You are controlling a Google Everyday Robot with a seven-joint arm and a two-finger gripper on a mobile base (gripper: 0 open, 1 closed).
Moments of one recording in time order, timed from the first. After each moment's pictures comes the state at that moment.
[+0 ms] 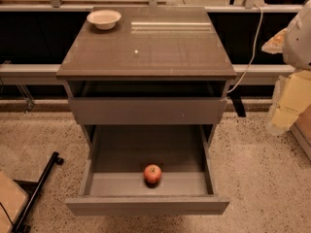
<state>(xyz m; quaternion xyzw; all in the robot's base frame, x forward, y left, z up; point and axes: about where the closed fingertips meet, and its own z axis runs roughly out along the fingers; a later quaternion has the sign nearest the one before) 0.438 -0.217 0.976 -0.60 0.78 -0.03 0.16</state>
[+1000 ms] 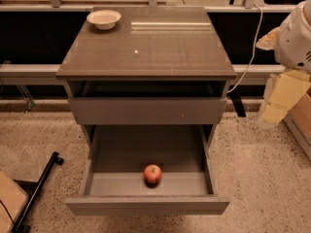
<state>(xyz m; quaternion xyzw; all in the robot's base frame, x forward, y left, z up) 0.459 -0.212 0.970 -0.61 0.77 -0.05 0.18</state>
